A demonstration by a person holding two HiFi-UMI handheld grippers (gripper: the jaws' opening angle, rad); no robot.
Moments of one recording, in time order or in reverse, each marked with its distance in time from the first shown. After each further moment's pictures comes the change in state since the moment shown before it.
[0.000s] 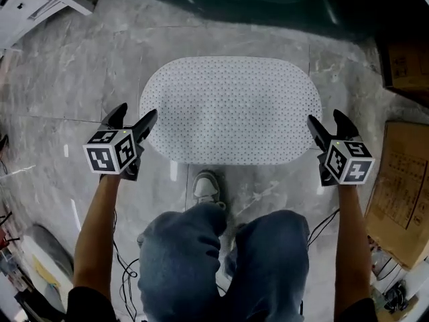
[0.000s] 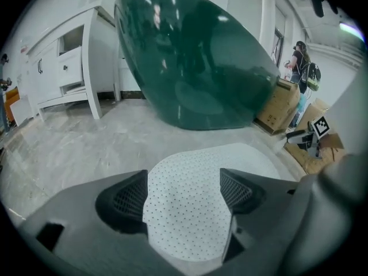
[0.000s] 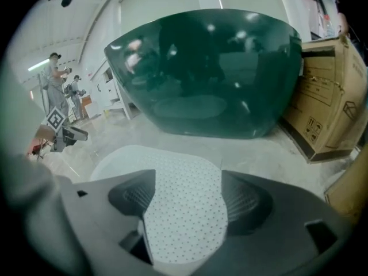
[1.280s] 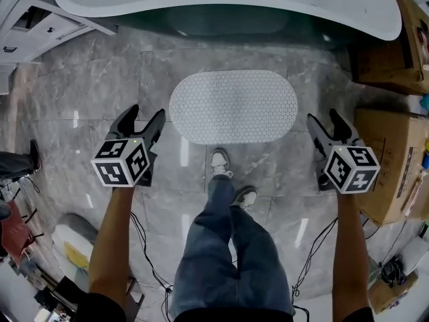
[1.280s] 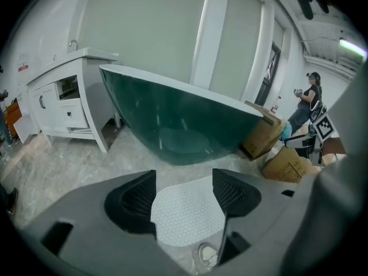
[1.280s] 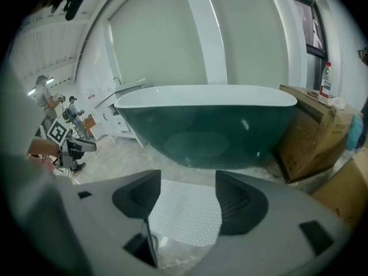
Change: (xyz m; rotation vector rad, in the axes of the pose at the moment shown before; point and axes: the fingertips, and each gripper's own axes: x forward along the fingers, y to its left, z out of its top) left arm -0.230 -0.071 0.236 -0.003 -0.014 -0.027; right arm -0.232 0.062 0.242 0.109 -0.006 0.031
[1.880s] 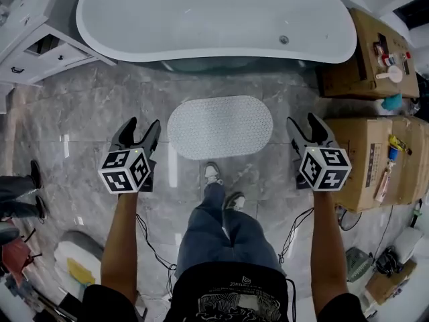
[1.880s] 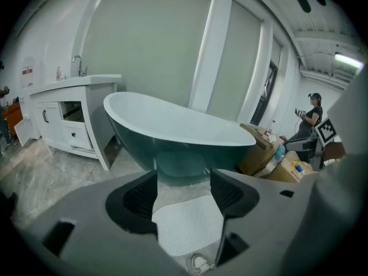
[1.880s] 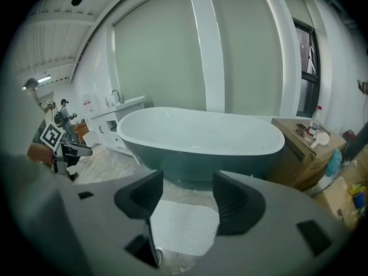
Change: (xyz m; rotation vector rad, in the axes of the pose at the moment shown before) left arm -0.097 -0.007 0.132 -0.017 -0.113 -0.025; right arm -0.099 0.046 0.143 -0.013 -0.102 -0.092
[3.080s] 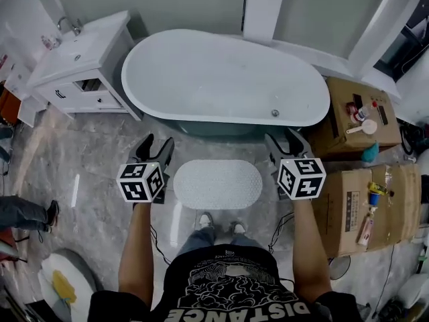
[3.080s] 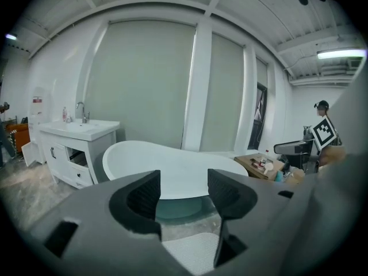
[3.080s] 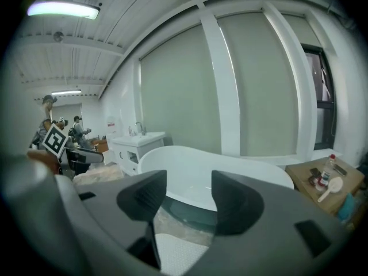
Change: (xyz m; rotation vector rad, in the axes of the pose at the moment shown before) left arm -0.129 -0.122 0.167 0.062 -0.311 0.058; right arm -0.121 0.017 0.178 -0.108 -0.307 0.166
